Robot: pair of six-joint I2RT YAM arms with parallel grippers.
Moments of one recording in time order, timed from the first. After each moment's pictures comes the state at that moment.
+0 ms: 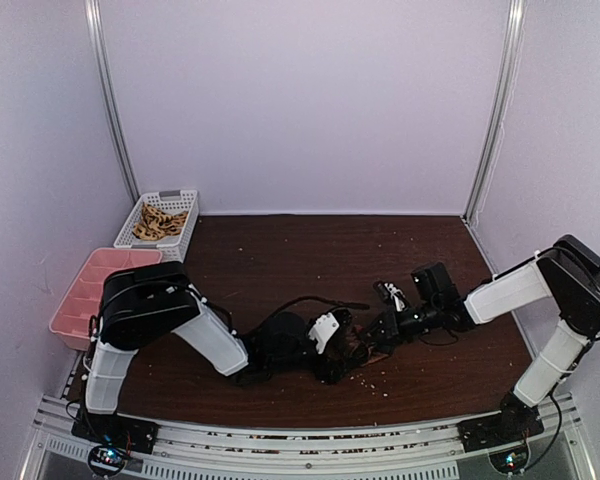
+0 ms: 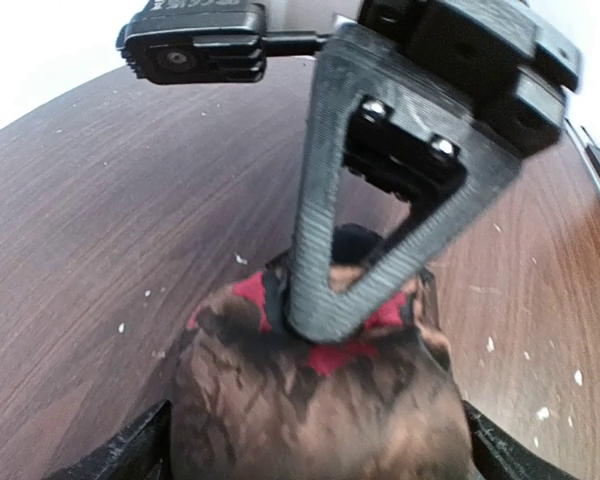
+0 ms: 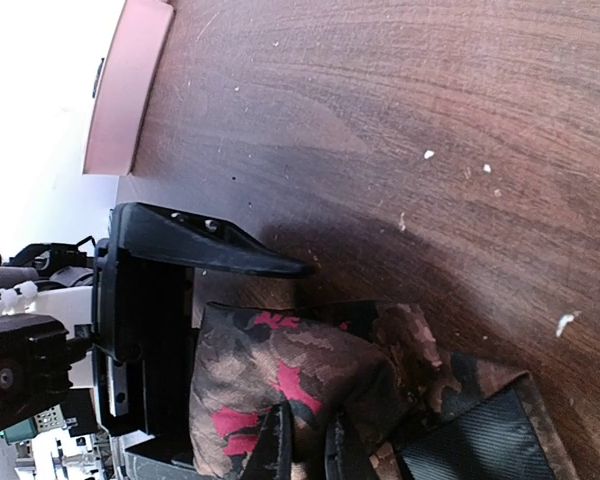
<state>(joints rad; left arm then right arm) -1.14 2.19 0.94 0.93 0.04 -0.05 0.54 1.65 0.59 0.23 -0.70 0.57</state>
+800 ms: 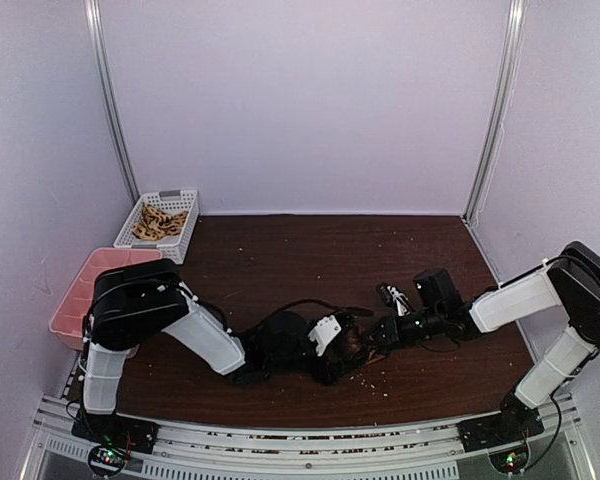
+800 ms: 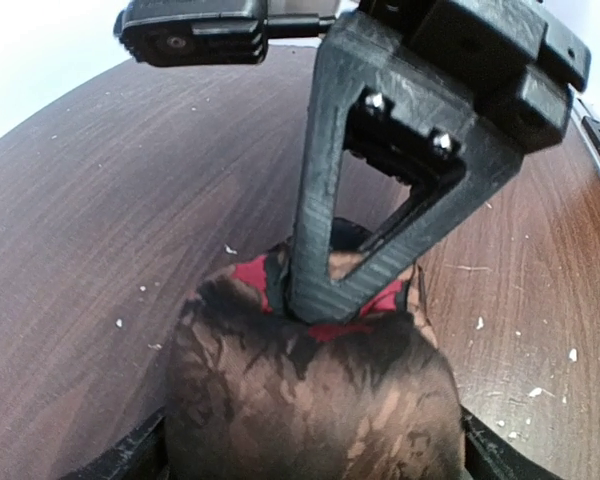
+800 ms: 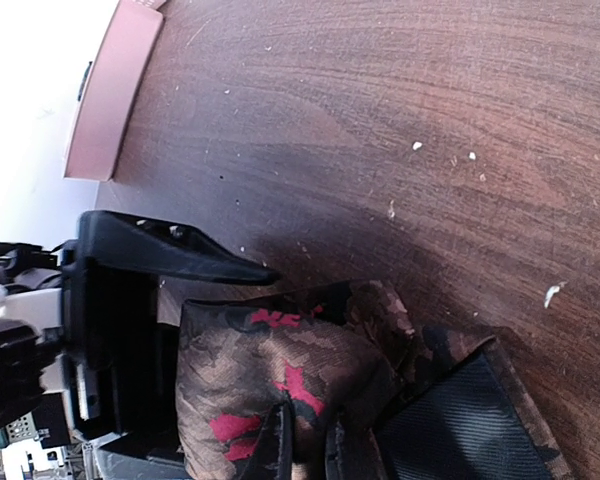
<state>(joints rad) -1.15 2.16 0.94 0.85 0.03 0.02 0.59 1.58 0.52 0.28 -0.59 0.58</state>
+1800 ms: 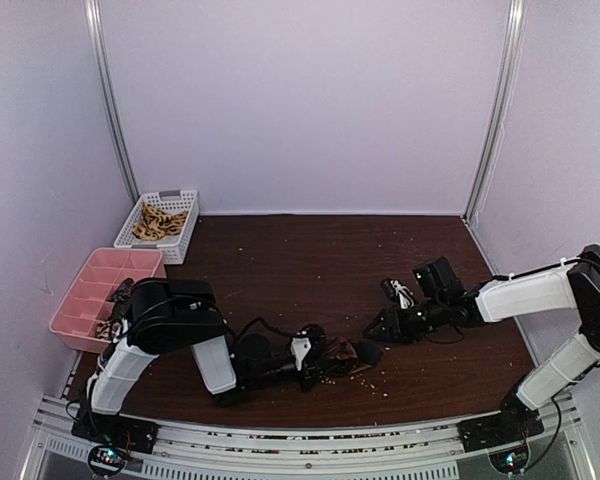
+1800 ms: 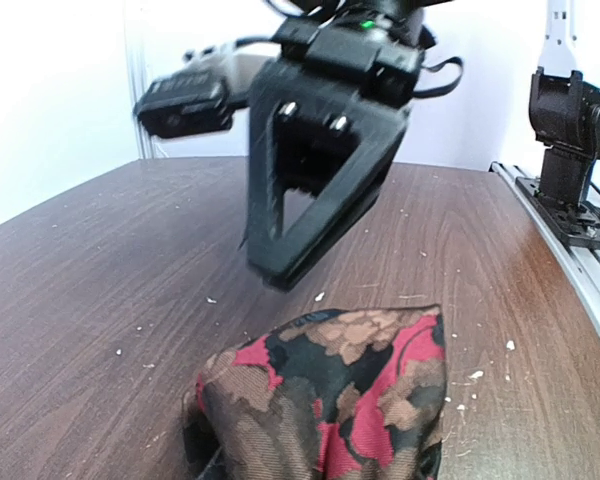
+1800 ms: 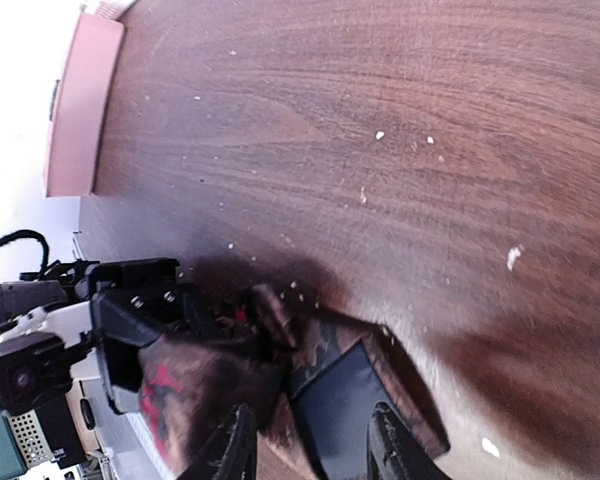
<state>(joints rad) -1.13 2.37 0.77 1.55 0.16 0.02 0.58 1.48 0.61 0.02 -0.55 0.62</state>
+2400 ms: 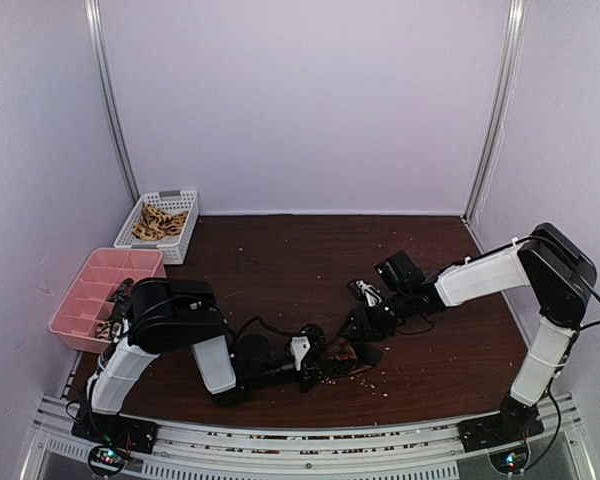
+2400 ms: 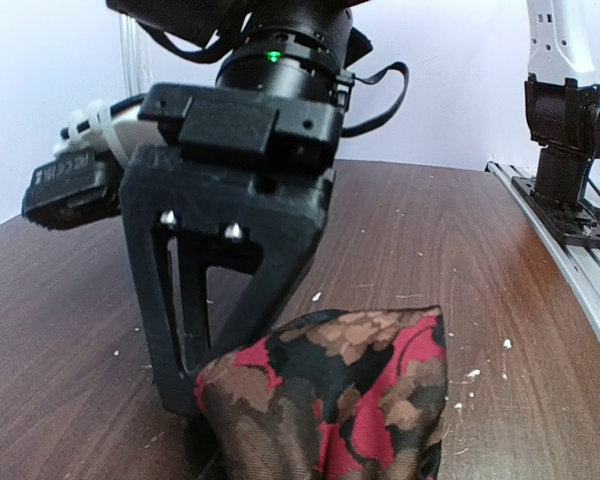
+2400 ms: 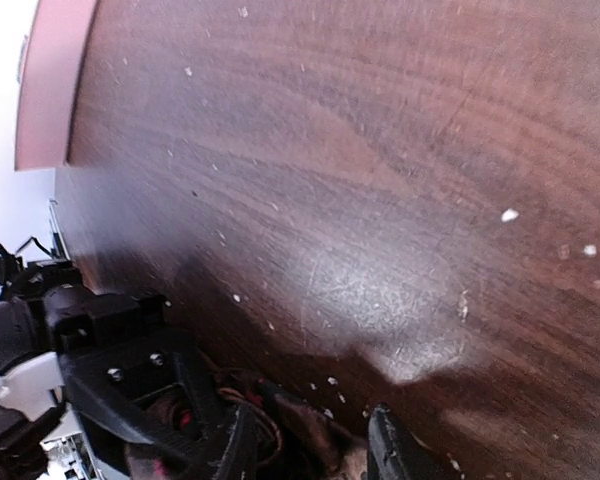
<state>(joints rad) -1.13 2.37 0.77 1.57 0.18 0.02 0.67 1.77 0.88 -0.06 -0.56 0.56</state>
